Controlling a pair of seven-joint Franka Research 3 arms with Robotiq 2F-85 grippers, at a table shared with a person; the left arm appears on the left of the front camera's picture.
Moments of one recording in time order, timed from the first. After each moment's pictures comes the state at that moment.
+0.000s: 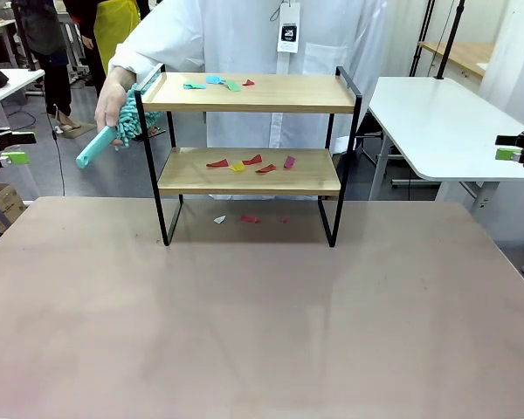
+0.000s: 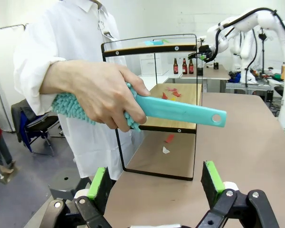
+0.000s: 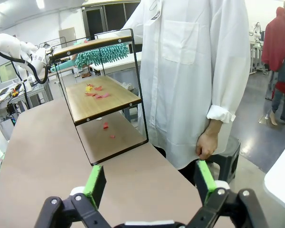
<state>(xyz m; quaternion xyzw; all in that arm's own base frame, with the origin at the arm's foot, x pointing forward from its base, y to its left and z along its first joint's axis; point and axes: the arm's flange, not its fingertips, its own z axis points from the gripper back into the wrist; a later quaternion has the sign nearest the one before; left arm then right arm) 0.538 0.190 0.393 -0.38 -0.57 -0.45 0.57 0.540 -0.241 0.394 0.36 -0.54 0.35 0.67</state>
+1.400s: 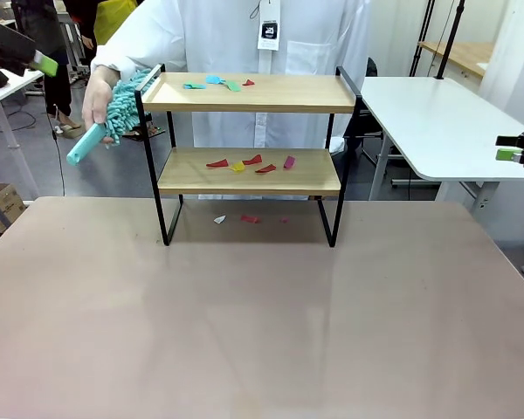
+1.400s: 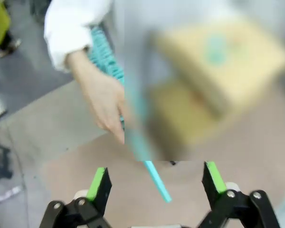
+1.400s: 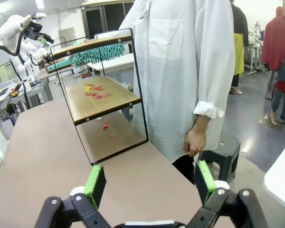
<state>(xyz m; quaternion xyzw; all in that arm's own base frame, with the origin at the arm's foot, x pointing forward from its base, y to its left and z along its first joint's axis) 0.447 0.011 0.629 -0.15 -0.40 -0.20 0.88 0.540 -0.242 0.393 0.36 -0.54 0.35 0.67</state>
